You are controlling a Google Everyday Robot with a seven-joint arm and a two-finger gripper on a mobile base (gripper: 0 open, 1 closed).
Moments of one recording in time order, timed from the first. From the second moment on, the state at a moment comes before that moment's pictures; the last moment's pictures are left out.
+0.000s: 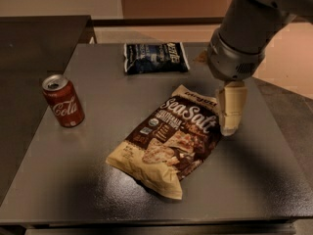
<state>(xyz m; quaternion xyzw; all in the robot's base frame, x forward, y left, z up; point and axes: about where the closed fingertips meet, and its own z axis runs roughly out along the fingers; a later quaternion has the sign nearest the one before) 0.480 -0.126 0.904 -0.76 0.64 0.00 0.11</state>
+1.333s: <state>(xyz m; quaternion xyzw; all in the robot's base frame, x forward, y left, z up) 0.486 -0.117 0.835 -0.79 0.61 0.02 0.05</state>
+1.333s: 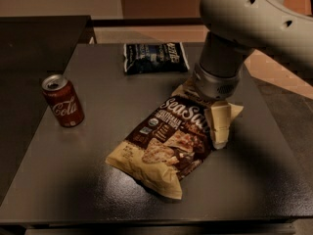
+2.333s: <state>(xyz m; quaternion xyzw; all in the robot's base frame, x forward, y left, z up) 0.485 -0.101 0.841 -0.80 0.60 0.02 0.05</state>
